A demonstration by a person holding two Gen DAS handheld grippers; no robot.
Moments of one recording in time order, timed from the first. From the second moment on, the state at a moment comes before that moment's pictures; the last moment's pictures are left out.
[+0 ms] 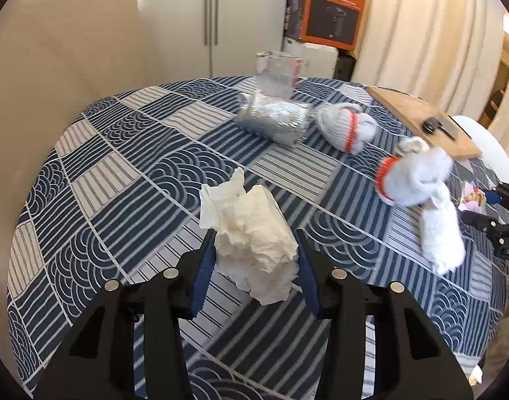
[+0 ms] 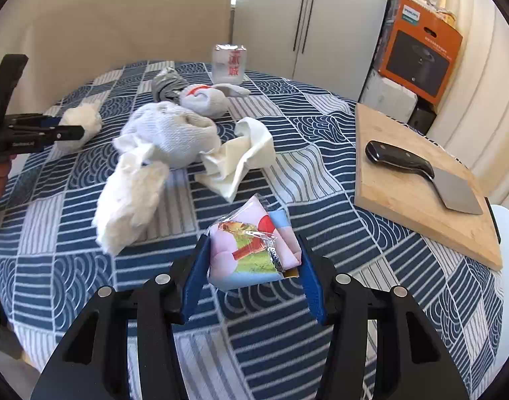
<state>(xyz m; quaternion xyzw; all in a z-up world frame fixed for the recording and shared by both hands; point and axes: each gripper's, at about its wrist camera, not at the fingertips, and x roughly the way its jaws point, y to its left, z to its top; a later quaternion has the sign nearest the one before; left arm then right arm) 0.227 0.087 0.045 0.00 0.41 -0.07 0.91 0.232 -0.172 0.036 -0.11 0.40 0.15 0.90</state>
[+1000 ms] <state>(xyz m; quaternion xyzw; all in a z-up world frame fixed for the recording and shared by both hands) 0.109 0.019 0.055 0.09 0.39 -0.10 0.91 0.097 -0.170 0.049 -0.11 0.34 0.19 0.91</state>
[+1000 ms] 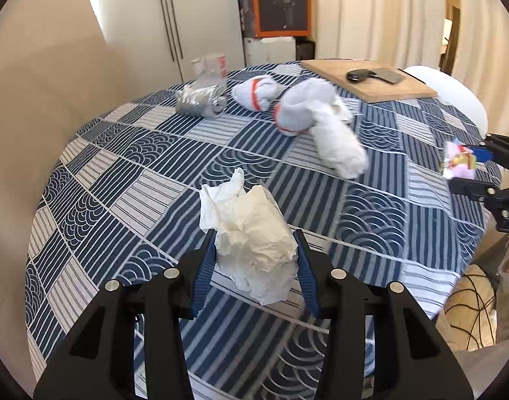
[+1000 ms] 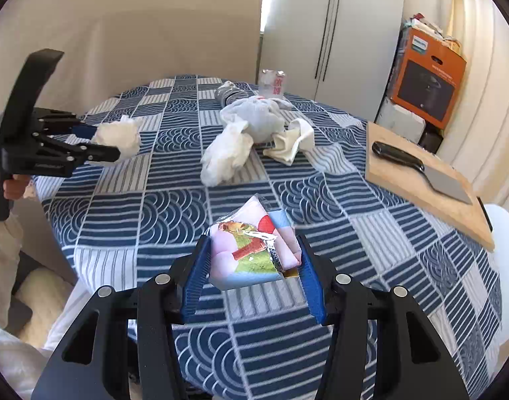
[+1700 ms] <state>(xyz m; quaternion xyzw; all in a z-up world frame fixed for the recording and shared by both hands) 0.005 -0.026 0.054 0.13 0.29 -0.13 0.94 0.018 -0.141 0.033 -0.13 0.33 0.24 0.91</state>
